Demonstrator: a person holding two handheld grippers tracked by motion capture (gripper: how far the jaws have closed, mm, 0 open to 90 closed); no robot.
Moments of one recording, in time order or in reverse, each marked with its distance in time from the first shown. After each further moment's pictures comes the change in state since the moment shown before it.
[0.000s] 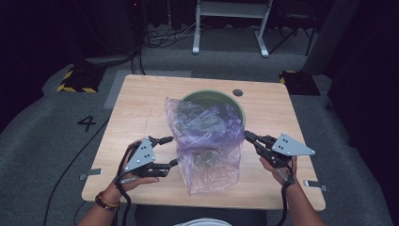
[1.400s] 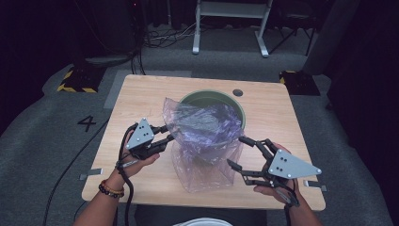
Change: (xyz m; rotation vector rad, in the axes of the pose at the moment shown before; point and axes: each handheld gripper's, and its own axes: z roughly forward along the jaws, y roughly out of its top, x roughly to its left) left arm 0.030 0.017 0.019 0.031 0.088 -0.042; right arm 0.068 0.073 -0.023 -0.076 0.164 -0.078
